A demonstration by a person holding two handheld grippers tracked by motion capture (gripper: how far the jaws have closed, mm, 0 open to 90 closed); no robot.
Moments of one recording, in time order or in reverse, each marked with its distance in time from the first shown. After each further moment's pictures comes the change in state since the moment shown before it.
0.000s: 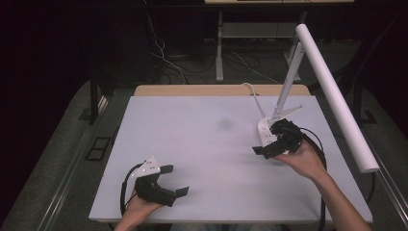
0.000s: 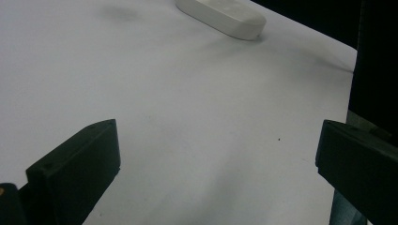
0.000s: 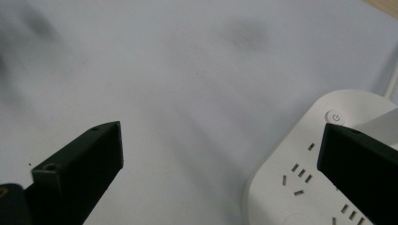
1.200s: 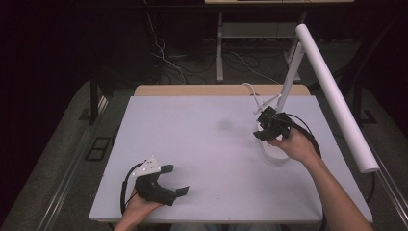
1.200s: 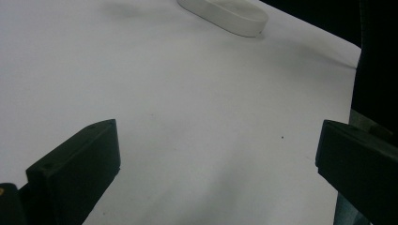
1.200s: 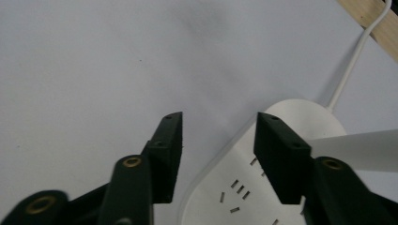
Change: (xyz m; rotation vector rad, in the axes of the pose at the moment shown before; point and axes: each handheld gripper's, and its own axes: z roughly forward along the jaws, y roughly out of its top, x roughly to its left) left arm 0.002 0.000 0.001 0.004 0.002 -0.007; right arm -0.014 0.038 0.029 0.179 -0.173 -0.131
